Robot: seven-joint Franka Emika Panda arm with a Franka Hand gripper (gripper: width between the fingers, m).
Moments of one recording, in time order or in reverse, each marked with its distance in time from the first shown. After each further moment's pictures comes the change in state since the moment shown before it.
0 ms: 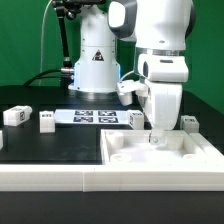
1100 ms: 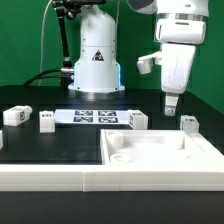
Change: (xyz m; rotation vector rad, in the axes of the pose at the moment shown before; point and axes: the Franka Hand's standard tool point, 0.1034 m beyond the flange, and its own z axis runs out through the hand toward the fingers) arm 0.031 0.006 -0.057 -0.055 -0.012 0.318
